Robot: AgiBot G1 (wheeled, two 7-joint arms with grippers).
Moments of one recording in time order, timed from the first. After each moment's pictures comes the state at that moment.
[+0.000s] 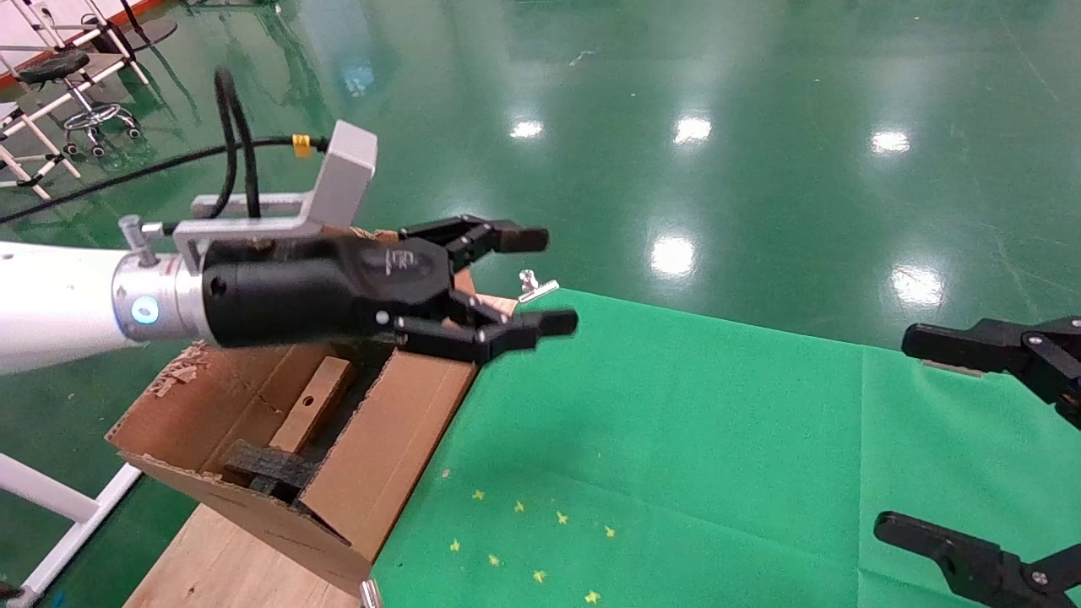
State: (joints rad) left arm -1.28 0.63 0.39 -1.02 0.89 1.45 -0.34; right arm 1.09 -0.58 -0.35 1.25 -0.67 -1.46 0.14
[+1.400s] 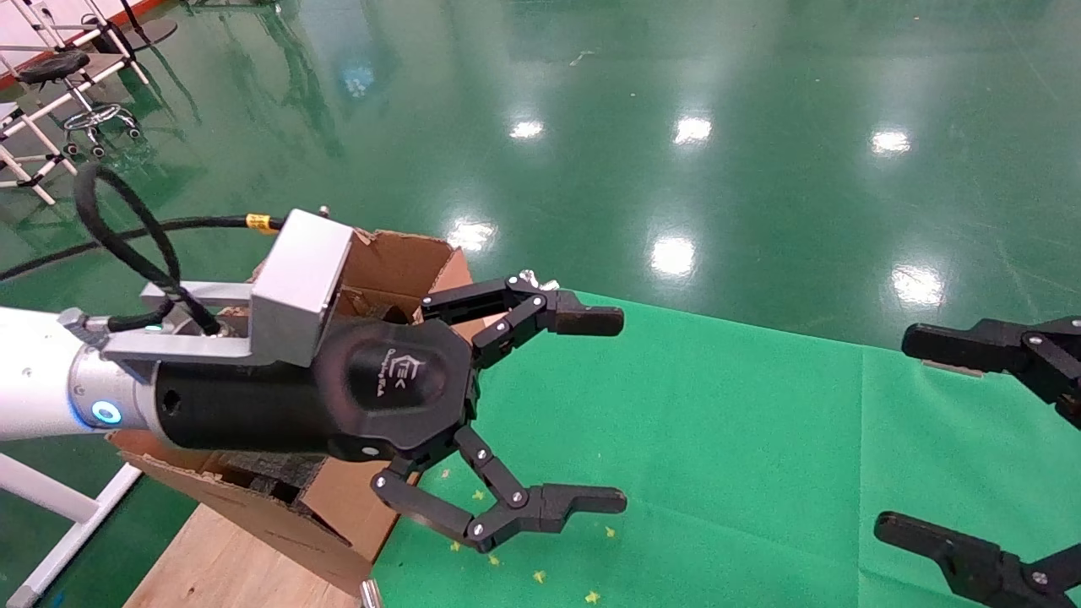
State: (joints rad) left arm -1.07 0.61 0.28 -1.29 0.73 1.50 -0.19; right arm 1.09 -0.58 -0.35 1.25 -0.67 -1.46 0.14
